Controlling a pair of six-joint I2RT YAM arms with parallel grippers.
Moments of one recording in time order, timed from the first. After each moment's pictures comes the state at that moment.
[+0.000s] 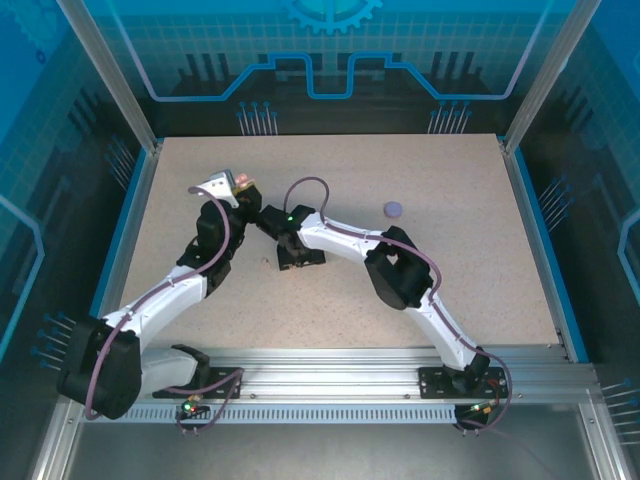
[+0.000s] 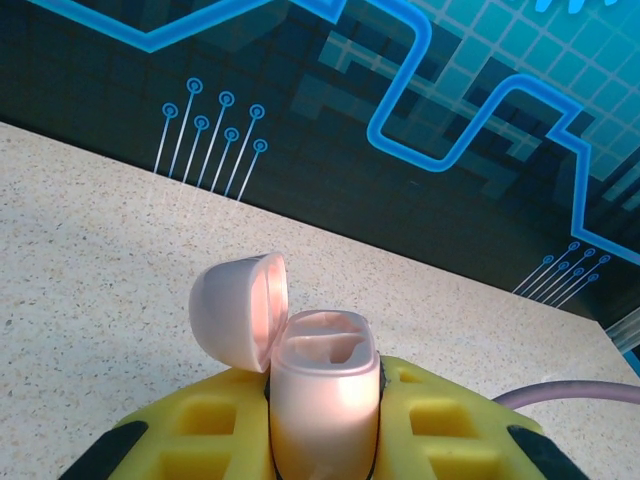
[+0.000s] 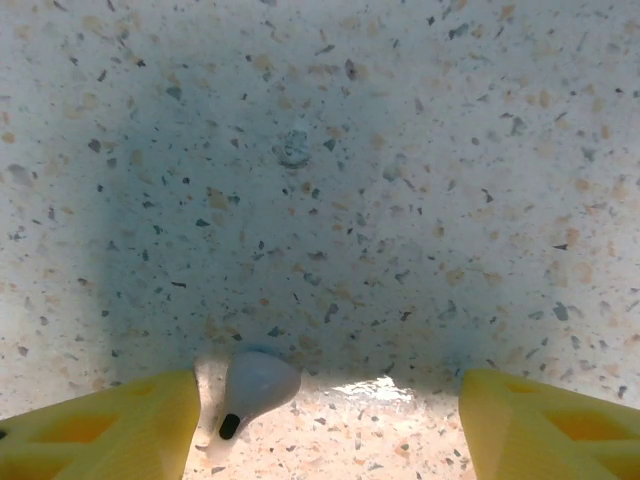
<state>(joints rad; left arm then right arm) -0.32 1.20 0.65 0.38 -0.23 -0.51 0.91 2.38 2.00 -1.06 0.19 0.77</state>
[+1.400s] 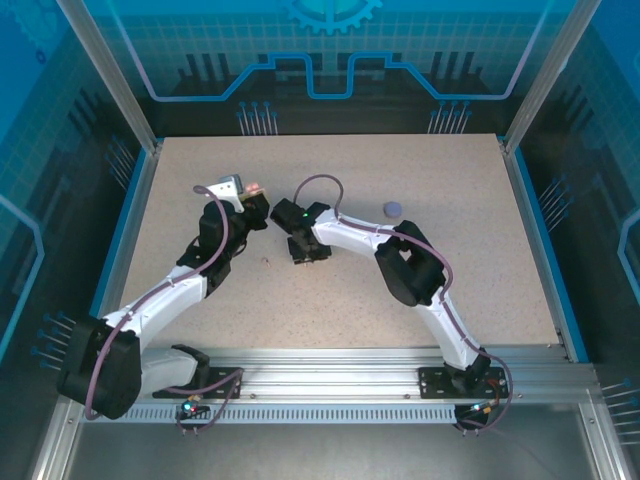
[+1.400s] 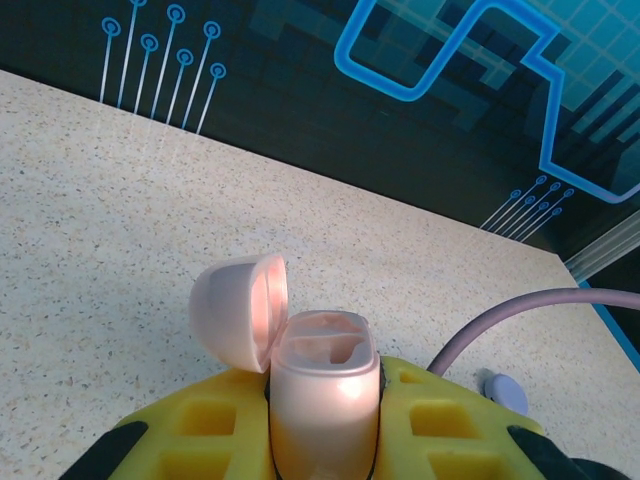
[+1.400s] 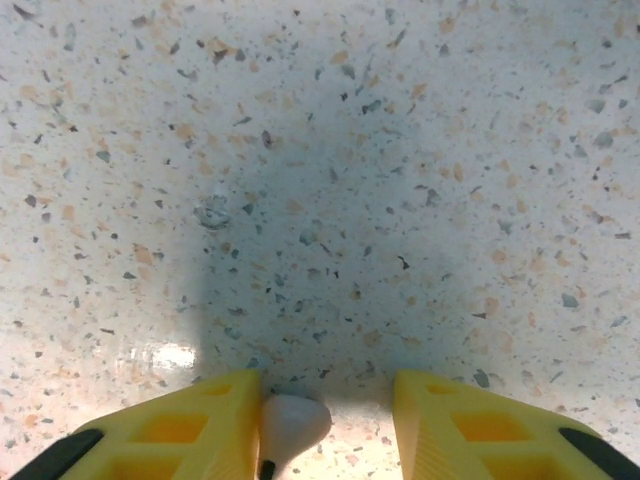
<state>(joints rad) -0.32 1.20 0.65 0.30 -0.09 -0.54 0.85 2.29 1.83 -0.90 0.15 0.67</state>
